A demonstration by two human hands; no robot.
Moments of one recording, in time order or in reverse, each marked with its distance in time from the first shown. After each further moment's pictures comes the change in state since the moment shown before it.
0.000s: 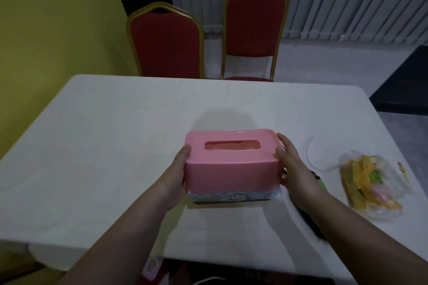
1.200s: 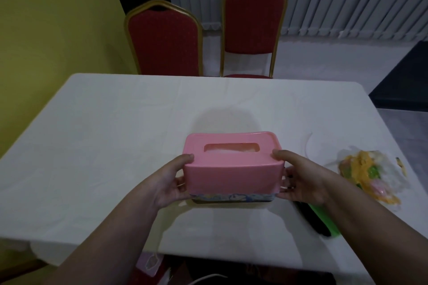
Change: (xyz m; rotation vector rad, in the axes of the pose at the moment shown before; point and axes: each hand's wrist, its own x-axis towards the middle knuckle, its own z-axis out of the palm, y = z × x) left_hand -0.010 0.007 -0.015 0.003 0.035 -0.275; right_hand 0.002 -0.009 -0.025 0.005 -0.005 0.624
